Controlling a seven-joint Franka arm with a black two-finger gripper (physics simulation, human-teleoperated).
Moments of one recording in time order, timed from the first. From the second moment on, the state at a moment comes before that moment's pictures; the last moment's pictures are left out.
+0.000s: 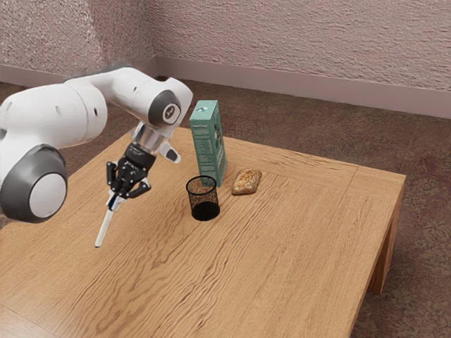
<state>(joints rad) -0.07 0.67 0.13 -1.29 0.26 1.13 0.01</state>
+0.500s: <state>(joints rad) -0.05 0.71 0.13 -1.29 0.24 1.10 0.00</state>
